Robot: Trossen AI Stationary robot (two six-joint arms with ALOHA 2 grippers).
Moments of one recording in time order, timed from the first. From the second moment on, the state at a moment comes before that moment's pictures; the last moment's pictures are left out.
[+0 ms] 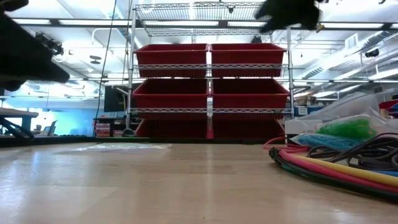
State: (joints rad) left arm -0.94 1.53 0.62 0.14 -0.98 -0.95; right arm 0.49 1.37 1.04 -0.45 0.69 0.69
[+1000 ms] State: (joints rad) left arm -0.84 1.85 0.62 0.30 -1.25 -0.95; right arm 0.03 2.03 1.07 0.58 0.05 0.15
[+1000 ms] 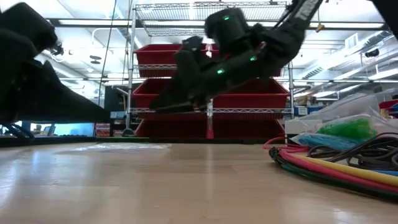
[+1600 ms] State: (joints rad) left arm -0.83 1.85 0.62 0.34 -1.24 -0.78; right arm 0.00 2.33 1.51 0.13 0.01 -0.02
